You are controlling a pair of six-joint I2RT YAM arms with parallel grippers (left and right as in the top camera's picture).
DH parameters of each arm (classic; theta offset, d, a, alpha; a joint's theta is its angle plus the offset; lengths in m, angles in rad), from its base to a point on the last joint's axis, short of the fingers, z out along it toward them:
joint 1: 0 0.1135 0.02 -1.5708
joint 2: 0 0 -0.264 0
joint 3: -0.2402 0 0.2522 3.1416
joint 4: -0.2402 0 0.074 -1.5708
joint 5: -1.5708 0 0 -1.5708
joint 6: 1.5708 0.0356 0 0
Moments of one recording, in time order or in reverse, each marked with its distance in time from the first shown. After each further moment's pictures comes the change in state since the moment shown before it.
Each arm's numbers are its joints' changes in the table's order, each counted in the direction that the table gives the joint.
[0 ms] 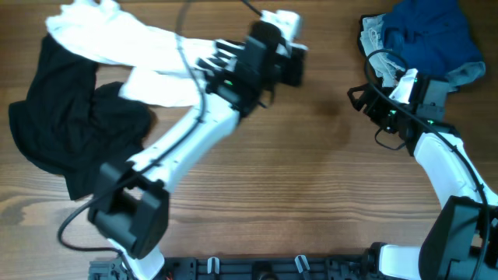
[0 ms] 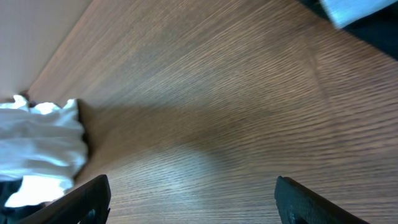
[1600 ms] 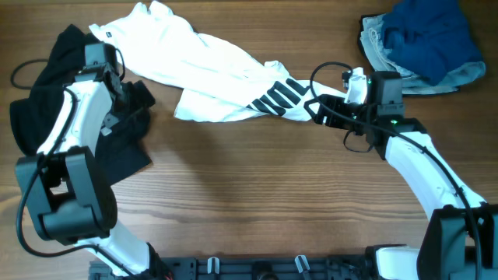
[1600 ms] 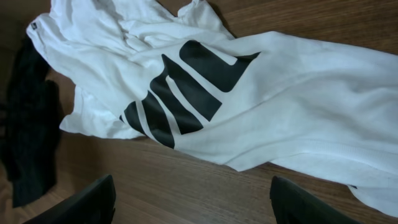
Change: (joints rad) left arm 0.790 -0.003 0.162 -0.721 0.235 -0.074; right arm 0.269 -0.023 -0.001 -0.029 0.032 -0.137
